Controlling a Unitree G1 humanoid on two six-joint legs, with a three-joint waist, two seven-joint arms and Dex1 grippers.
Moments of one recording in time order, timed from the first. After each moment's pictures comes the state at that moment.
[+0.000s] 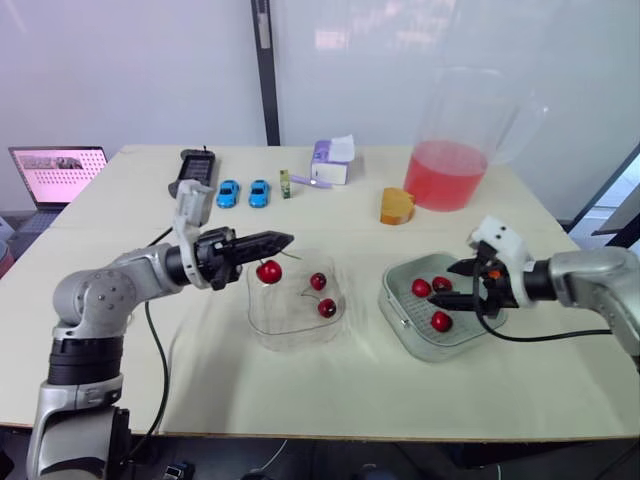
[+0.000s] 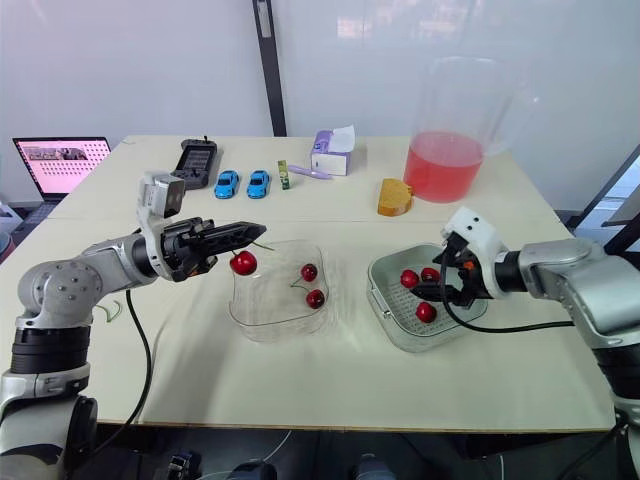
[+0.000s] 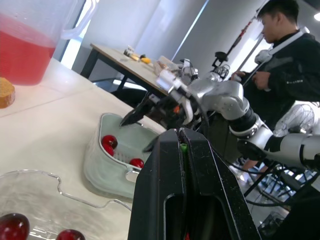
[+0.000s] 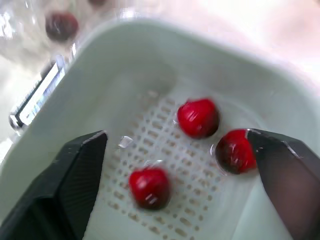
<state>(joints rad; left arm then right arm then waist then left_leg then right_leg) -0.68 0.60 0.20 -0.02 -1.03 1.01 -1.03 -0.58 -1.07 -0.01 -0.16 0.54 0.97 0.97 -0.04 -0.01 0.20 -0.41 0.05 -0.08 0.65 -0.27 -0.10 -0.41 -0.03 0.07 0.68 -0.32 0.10</state>
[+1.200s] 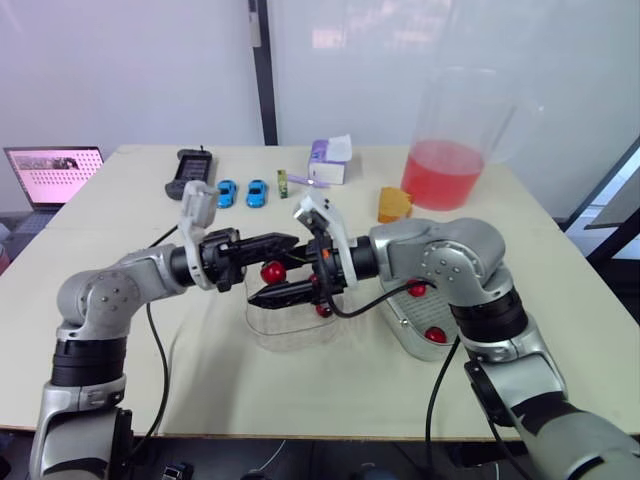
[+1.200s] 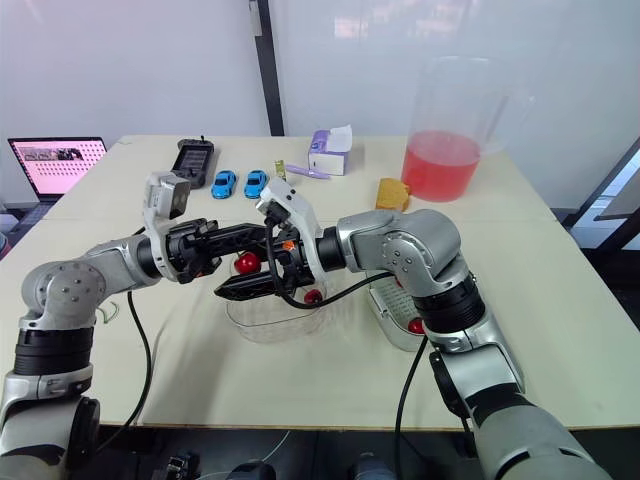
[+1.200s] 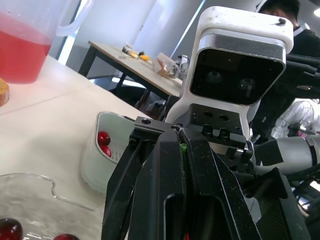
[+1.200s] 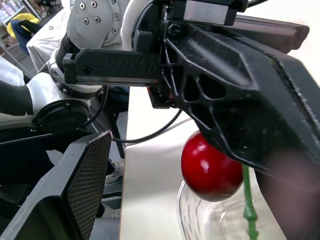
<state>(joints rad) -0.68 0.59 0.19 -0.05 -1.04 1.02 -1.00 -1.04 -0.35 0.22 -0.13 0.76 1.23 0.78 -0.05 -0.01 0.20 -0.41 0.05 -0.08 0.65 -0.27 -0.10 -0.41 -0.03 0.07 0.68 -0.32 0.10</state>
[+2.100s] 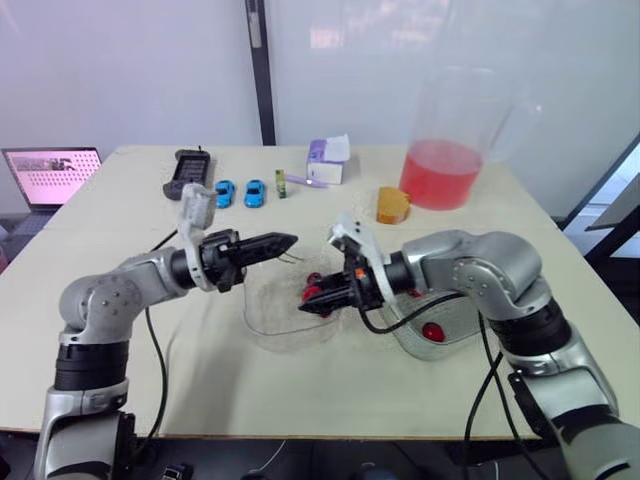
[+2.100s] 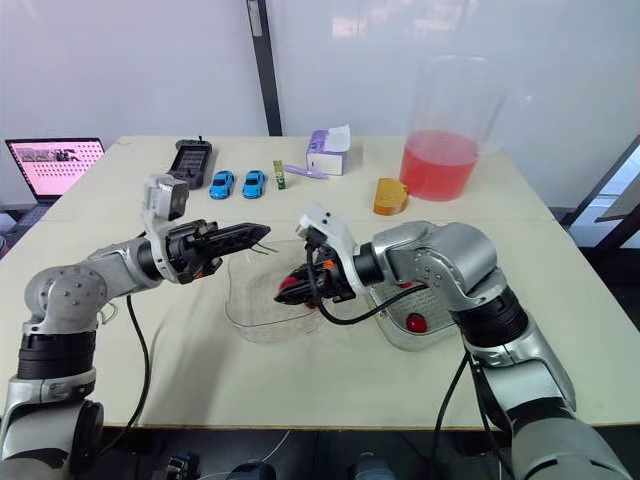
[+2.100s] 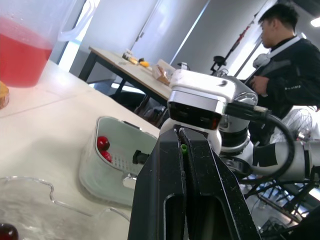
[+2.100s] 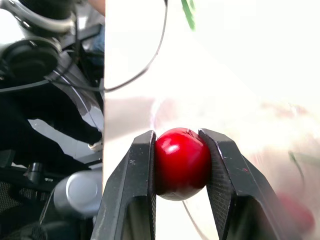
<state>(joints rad) -0.66 0.56 0.21 -0.05 -1.05 1.01 -0.98 -0.96 -0.59 0.26 -0.22 0.72 1.24 0.89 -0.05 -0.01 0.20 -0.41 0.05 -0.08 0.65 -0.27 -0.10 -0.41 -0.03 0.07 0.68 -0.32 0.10</state>
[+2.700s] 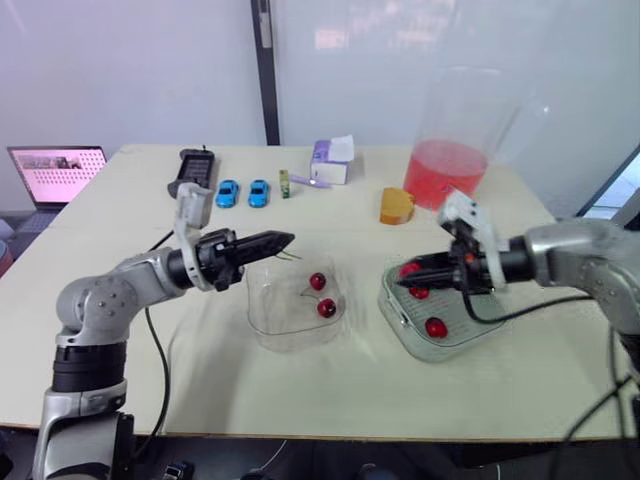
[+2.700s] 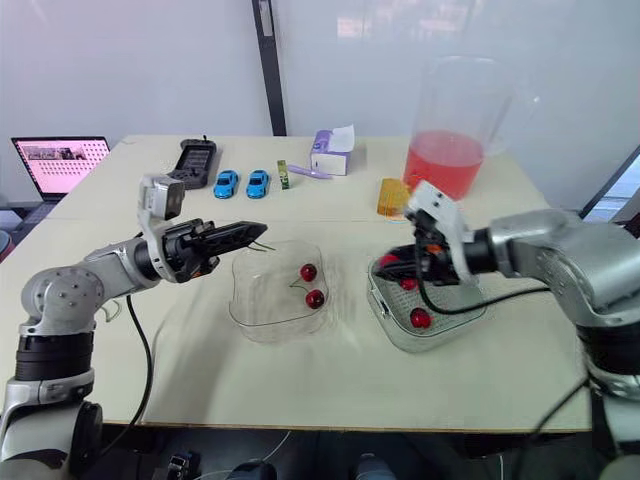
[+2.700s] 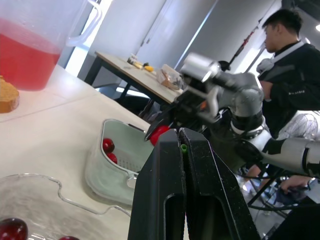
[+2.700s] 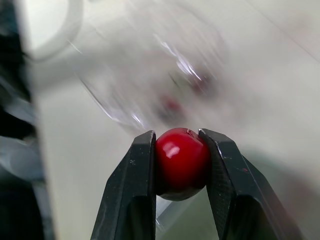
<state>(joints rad) -0.66 0.57 0.22 -0.05 -1.06 1.01 -0.97 -0.67 -1.08 0.06 -0.30 0.63 1.08 0.99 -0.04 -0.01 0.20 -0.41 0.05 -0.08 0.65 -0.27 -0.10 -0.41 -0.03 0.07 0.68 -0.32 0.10</state>
